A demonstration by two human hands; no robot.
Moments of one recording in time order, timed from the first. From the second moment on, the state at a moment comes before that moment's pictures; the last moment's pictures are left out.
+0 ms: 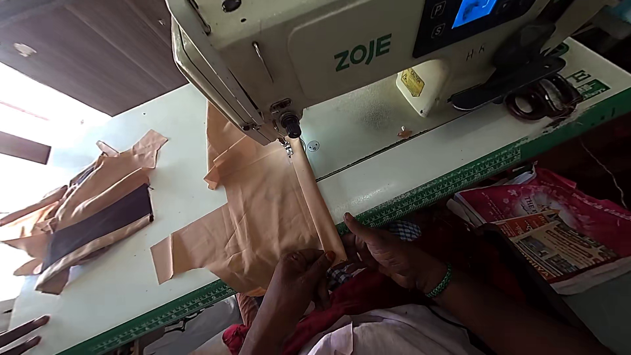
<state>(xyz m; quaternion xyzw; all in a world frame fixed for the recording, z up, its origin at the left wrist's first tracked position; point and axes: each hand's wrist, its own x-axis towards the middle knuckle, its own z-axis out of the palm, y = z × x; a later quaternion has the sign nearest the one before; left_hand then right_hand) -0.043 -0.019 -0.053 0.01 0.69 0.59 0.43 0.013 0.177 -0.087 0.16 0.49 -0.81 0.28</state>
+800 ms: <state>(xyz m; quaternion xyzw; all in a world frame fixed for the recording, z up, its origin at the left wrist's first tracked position) -0.065 -0.037 -0.040 0.17 0.81 0.41 0.38 0.006 0.161 -0.078 0.20 0.55 -0.78 0.24</state>
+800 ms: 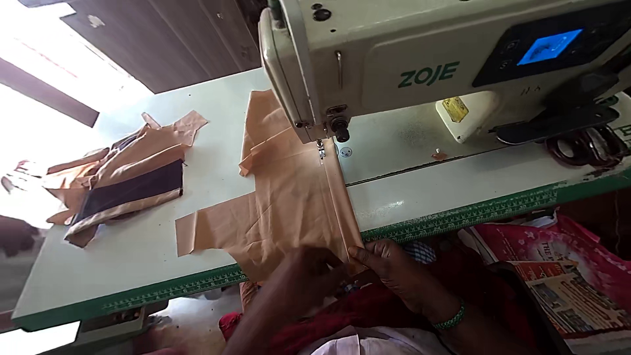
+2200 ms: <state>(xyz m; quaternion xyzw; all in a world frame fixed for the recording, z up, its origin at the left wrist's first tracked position) -0.105 -0.057 -0.088 0.60 0.78 0.15 0.04 -0.151 0.224 -0.097 -0.33 0.90 -0.16 -0.22</state>
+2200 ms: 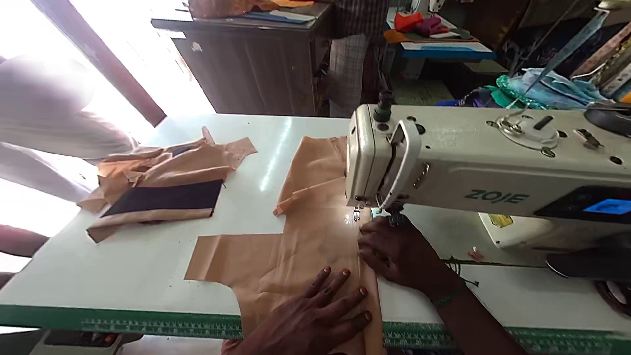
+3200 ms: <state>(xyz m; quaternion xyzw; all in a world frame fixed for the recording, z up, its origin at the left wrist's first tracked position) -0.159 -0.044 -0.073 0.56 0.80 0.16 0.13 -0.148 0.221 -0.103 -0.23 0.94 -0.14 -0.21</state>
